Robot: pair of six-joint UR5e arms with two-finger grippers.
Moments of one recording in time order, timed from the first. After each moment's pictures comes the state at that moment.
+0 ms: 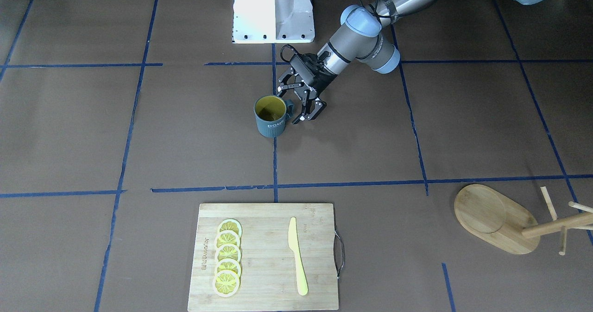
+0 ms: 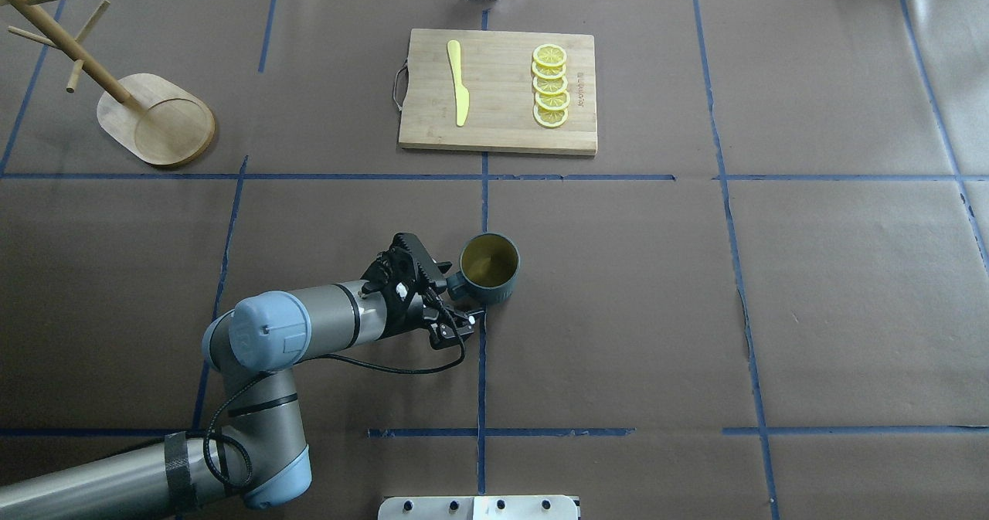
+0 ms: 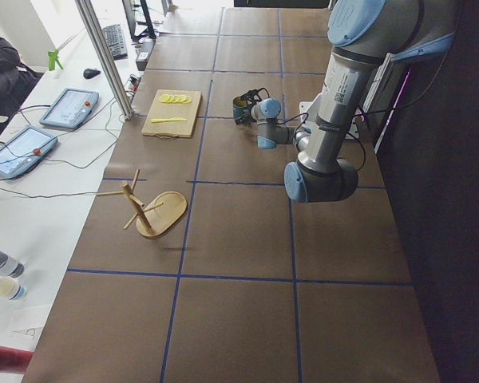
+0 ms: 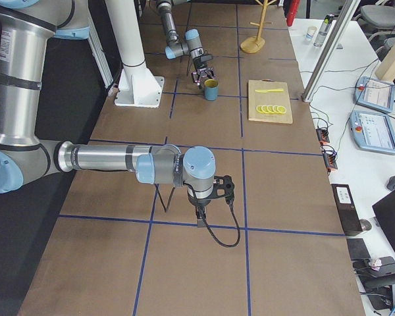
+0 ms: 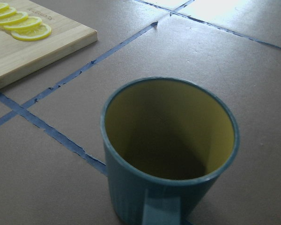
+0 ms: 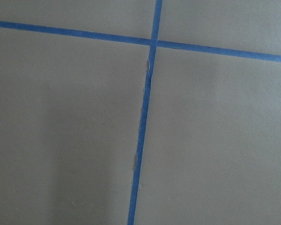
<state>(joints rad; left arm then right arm) -0.34 -2.08 -1.44 -2.72 -1.55 -0.46 1.57 -1.79 1.82 -1.57 2.33 -0.10</state>
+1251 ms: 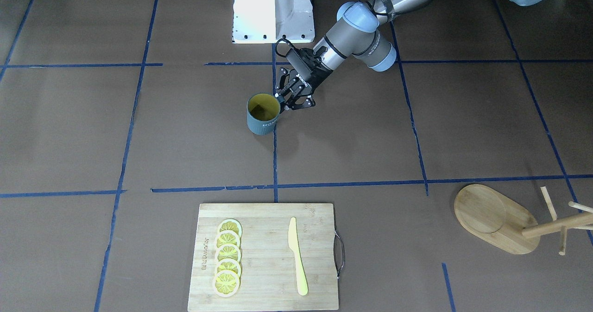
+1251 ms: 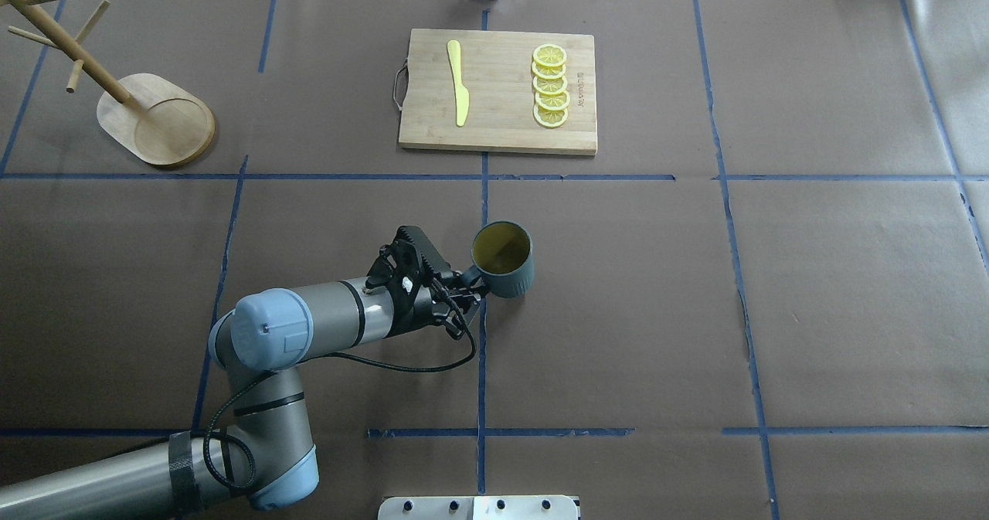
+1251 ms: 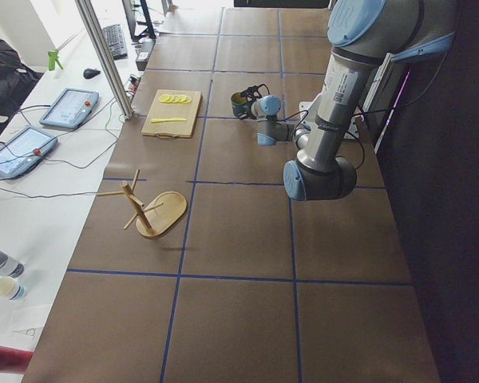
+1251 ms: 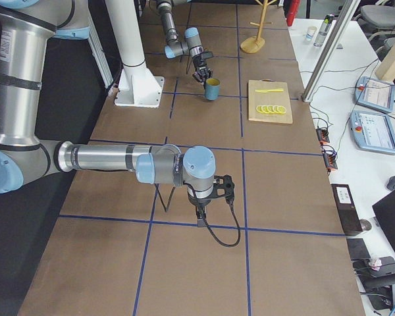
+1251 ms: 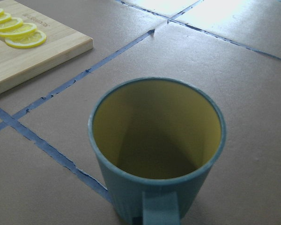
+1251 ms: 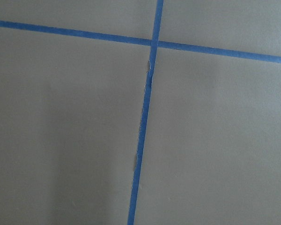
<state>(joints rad) -0.34 -2.09 -1.48 -2.73 -1.55 -0.57 1.57 -1.79 1.82 -1.57 2.33 -0.10</state>
